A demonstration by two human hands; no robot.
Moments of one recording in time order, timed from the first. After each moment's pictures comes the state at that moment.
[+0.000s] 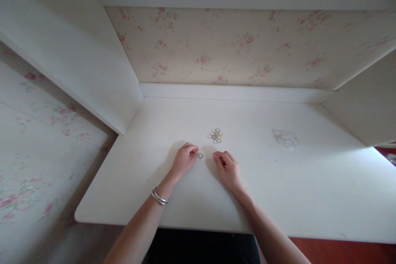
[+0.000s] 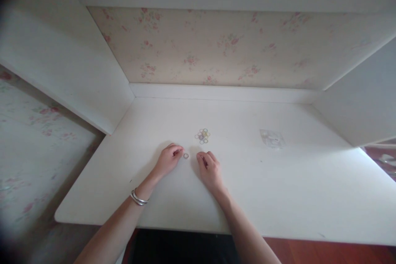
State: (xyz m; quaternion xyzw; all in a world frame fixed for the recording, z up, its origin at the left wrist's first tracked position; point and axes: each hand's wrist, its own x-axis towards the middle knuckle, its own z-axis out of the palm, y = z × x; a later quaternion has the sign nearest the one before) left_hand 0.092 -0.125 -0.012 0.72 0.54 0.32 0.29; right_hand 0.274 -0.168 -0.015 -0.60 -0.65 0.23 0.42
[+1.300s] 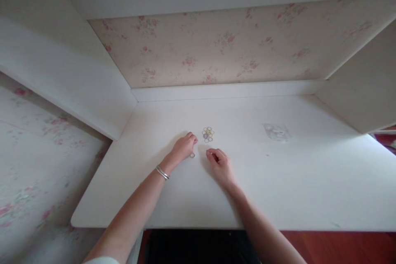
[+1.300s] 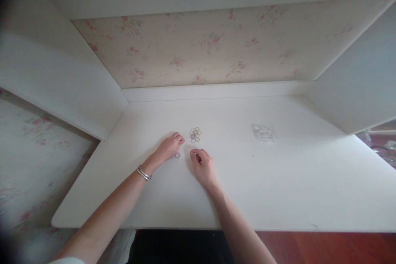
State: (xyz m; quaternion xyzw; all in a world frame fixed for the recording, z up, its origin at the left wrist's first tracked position) left_hand 0.123 -0.075 -0.007 0.84 0.51 0.12 0.15; right_hand 0.288 -0.165 -0.020 -0.59 -0.59 0.30 0.47
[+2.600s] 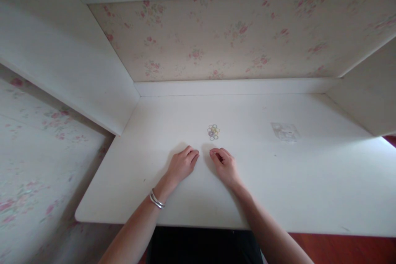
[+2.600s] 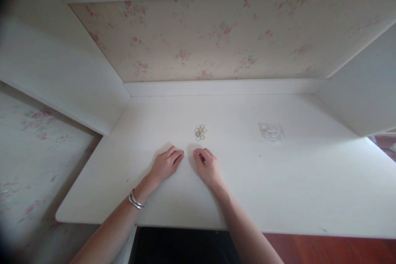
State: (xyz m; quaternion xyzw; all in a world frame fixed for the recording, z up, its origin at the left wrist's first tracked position) left_hand 0.096 -0.146 -0.013 0.85 0.49 0.16 0.10; right_hand 0.283 -0.165 -0.021 -0.59 -0.61 0.30 0.43
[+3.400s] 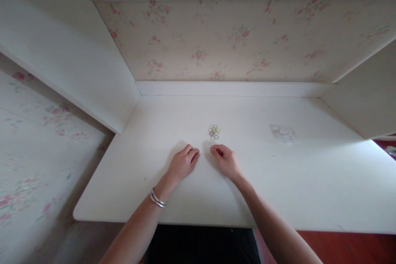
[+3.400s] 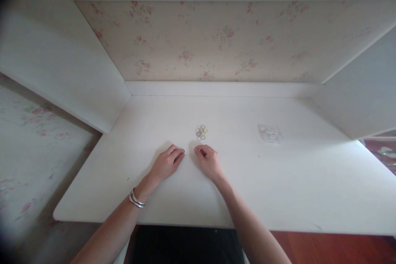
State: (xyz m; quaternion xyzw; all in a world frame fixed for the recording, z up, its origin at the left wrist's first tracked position) left_hand 0.094 -0.148 -0.013 0.83 0.49 0.23 0.15; right_hand 0.287 -0.149 -0.020 -0.61 -0.60 0.32 0.40
